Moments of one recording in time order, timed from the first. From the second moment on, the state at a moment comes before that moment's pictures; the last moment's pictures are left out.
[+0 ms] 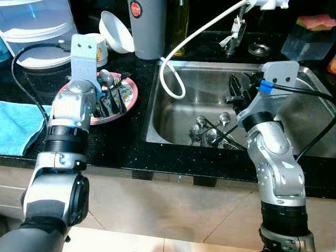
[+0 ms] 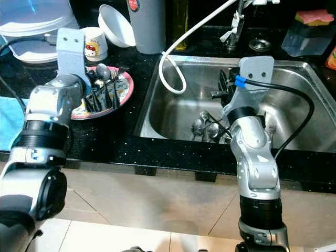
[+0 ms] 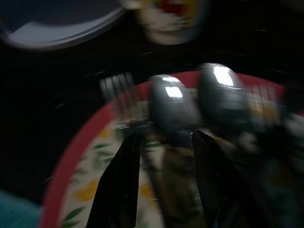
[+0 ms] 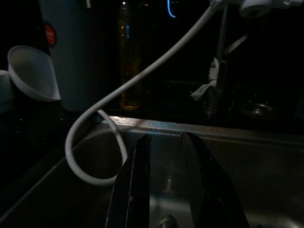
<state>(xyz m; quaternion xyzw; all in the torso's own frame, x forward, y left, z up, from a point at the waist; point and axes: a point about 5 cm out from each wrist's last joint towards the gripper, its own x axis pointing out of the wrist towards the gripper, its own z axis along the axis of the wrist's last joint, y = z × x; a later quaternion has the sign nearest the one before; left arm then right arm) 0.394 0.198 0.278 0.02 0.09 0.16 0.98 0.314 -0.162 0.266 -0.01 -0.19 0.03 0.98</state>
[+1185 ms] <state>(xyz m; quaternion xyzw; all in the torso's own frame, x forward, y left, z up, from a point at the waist) 0.398 0.200 0.256 -0.04 0.15 0.20 0.97 0.295 -0.112 0.256 -0.05 -0.17 0.27 0.95</state>
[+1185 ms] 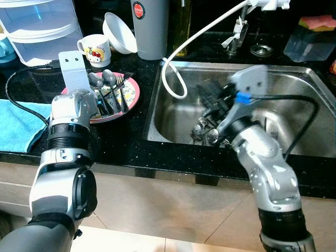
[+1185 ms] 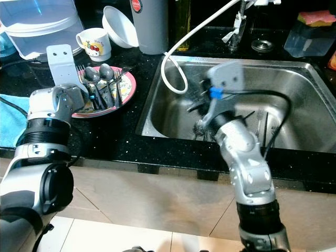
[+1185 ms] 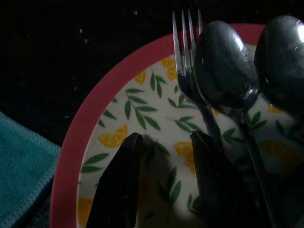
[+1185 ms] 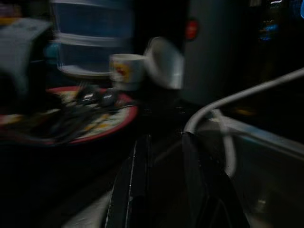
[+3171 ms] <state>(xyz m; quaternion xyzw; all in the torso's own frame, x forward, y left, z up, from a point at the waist) 0.411 0.159 0.321 0.02 -0.06 0.08 1.00 0.281 -0.093 0.270 -0.03 -0.19 0.34 0.92</state>
